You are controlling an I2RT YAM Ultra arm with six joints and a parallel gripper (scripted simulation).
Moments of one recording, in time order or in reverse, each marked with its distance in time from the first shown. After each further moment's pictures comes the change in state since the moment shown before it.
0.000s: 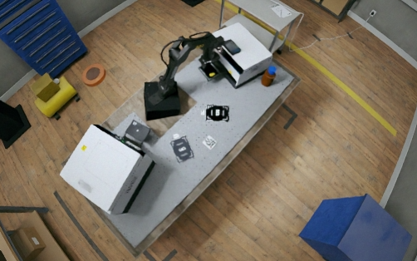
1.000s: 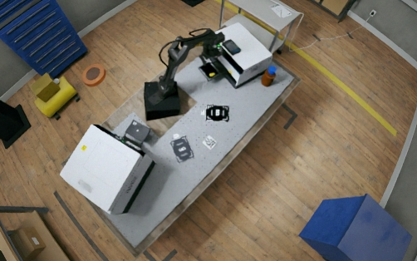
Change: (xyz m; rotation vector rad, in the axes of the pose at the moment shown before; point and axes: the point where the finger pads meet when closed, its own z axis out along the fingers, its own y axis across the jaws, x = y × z) arm 0.000 -0.005 -0.031 0.022 -0.001 0.007
